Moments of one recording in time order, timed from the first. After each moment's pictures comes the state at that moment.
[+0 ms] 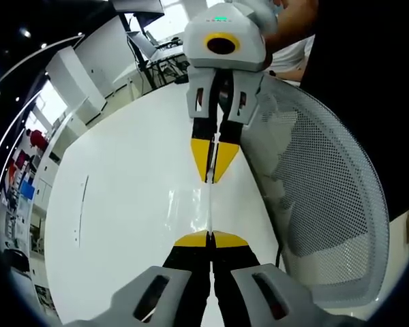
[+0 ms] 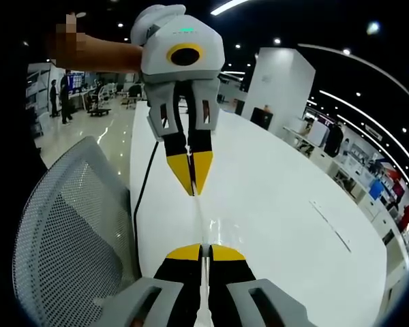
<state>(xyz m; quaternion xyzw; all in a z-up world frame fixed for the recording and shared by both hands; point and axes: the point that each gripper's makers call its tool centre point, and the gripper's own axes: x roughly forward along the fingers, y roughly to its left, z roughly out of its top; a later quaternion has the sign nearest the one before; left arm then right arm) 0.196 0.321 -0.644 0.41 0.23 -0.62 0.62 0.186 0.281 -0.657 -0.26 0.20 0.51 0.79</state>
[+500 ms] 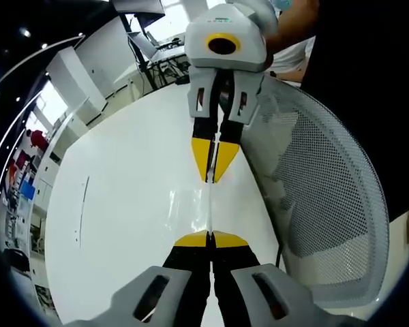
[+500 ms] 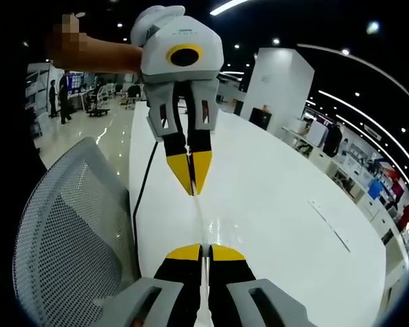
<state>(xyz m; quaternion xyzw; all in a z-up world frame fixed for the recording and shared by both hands) 0.198 0.322 -0.643 0.41 0.23 -0.62 0.62 0.188 0.280 -0.657 -0.26 0.20 0.51 0.79</state>
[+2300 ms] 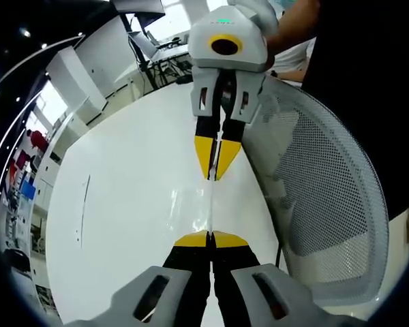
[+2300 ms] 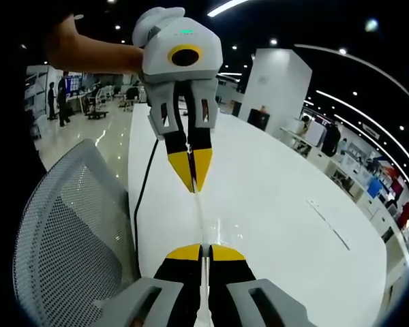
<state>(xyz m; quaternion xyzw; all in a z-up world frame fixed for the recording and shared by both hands) 0.201 0.323 -0.640 0.41 0.23 -0.62 0.62 0.189 0.278 -0.656 -0.25 0.20 0.51 0.80</state>
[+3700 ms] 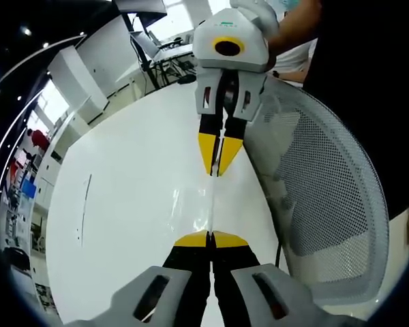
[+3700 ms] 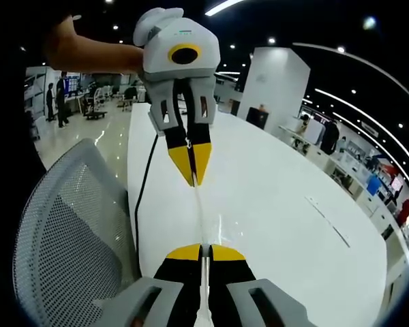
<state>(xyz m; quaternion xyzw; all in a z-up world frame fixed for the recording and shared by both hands) 0.202 0.325 -0.638 0.41 0.23 -0.62 0.63 0.187 0.274 -0.658 -0.25 0.20 0.51 0.80</state>
